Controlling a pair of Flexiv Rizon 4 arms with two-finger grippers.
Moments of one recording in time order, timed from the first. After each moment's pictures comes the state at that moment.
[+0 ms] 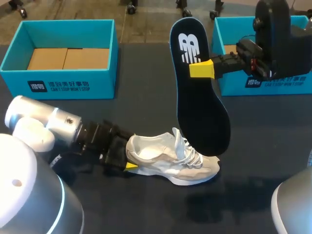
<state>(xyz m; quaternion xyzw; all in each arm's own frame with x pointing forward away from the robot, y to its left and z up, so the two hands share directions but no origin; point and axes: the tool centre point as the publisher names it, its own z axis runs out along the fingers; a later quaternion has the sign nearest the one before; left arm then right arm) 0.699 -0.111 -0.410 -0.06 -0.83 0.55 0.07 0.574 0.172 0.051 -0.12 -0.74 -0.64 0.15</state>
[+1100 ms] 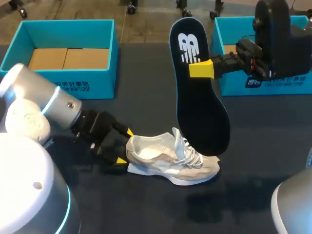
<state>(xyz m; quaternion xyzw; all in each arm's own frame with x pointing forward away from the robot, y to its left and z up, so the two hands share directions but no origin) 0.712 -0.079 -0.396 -0.12 -0.91 0.40 0.03 0.574 0.173 0.051 -0.12 -0.74 -0.64 0.15</state>
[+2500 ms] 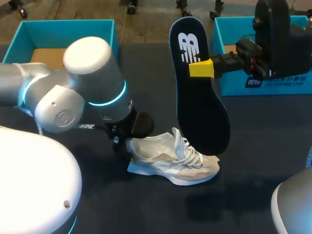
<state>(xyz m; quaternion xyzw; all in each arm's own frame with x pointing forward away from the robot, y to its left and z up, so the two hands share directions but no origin) 0.713 -0.096 -0.376 -0.12 -0.99 0.09 -0.03 0.575 0.173 0.051 -0.12 -0.74 -0.64 0.15</state>
